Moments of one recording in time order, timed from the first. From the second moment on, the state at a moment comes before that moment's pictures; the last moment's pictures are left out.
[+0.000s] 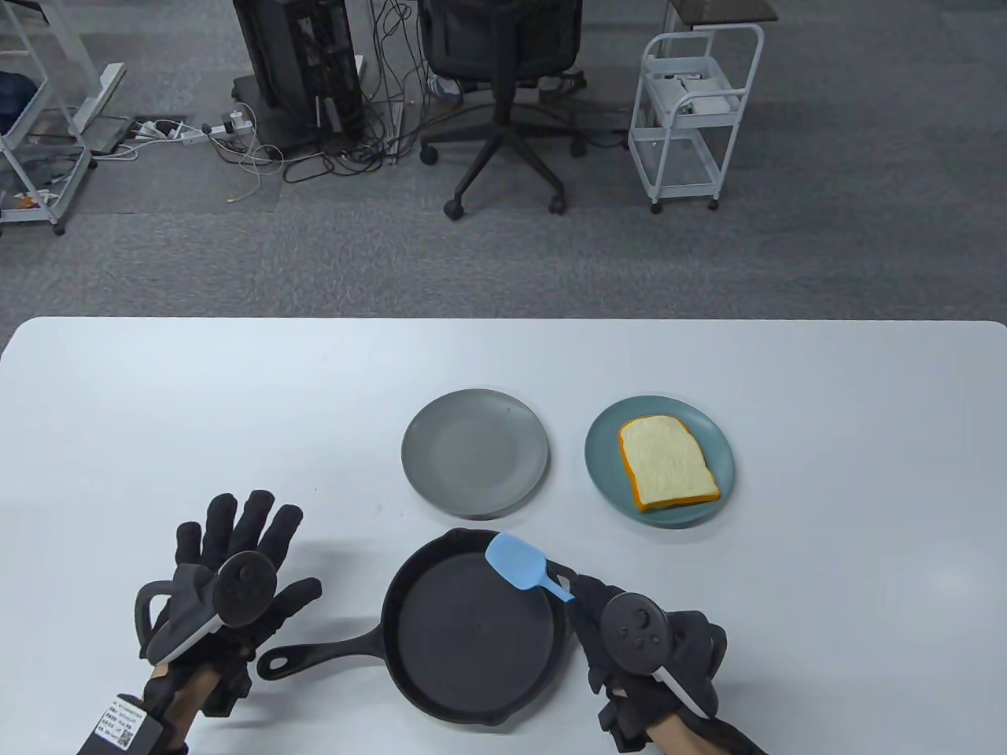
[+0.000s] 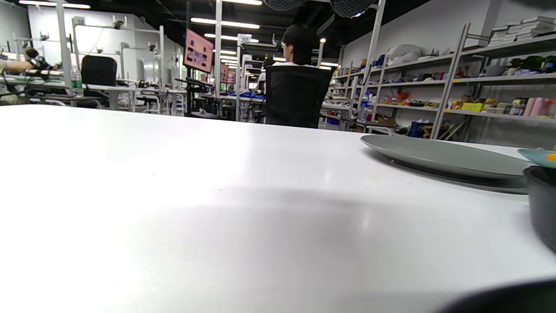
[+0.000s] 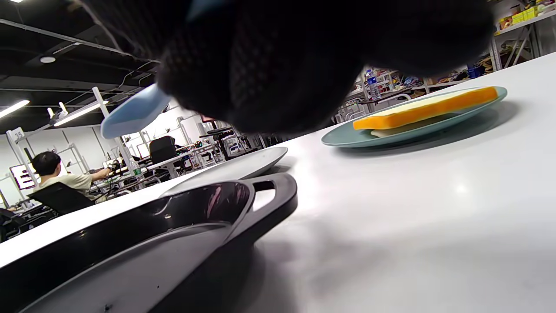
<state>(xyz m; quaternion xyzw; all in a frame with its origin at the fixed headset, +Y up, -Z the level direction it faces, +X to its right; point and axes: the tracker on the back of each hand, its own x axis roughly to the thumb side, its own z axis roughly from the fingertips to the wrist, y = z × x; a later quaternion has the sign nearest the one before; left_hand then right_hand) -0.325 -0.709 -0.285 -0.03 -0.04 0.01 1.00 0.111 -0.707 -0.238 0.04 -0.06 0.98 0.19</state>
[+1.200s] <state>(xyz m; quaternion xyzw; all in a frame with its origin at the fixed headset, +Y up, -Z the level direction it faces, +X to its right) -0.308 -0.721 -0.286 -0.08 -0.07 -0.02 0.99 0.041 -0.730 -0.253 0.08 -0.01 1.00 -0.02</state>
